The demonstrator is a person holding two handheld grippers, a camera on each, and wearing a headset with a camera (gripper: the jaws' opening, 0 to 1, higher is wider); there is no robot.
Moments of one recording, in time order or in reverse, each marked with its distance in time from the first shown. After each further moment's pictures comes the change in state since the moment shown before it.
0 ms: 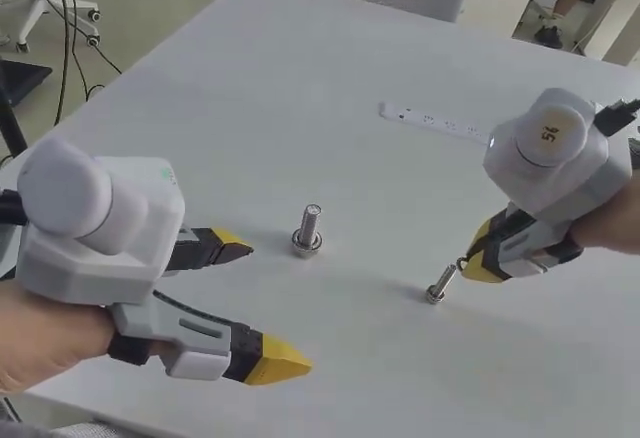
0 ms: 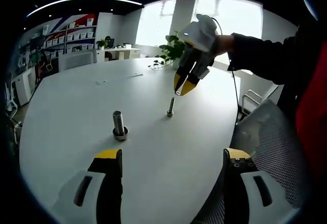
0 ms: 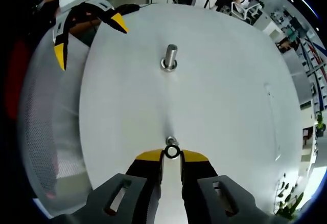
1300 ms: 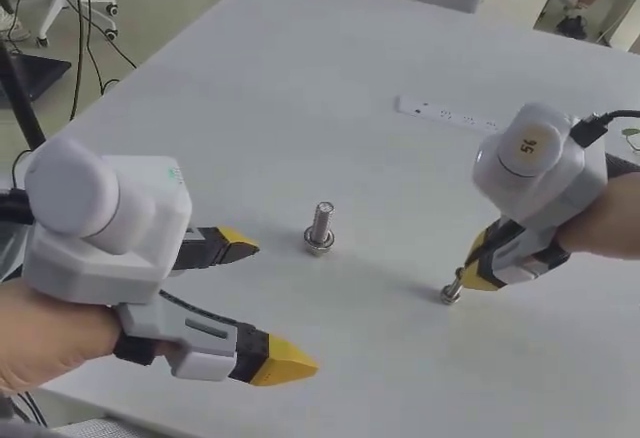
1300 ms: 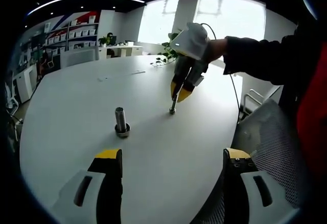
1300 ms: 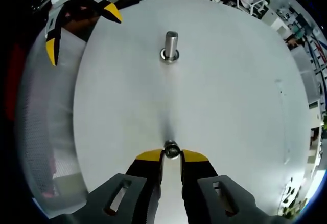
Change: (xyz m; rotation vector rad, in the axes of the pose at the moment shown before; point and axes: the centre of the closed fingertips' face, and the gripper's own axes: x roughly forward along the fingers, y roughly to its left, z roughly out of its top) left arm -0.001 0.005 -0.005 -0.017 0.018 0.014; right arm 0.035 -0.003 -0.004 -0.002 0.031 0.069
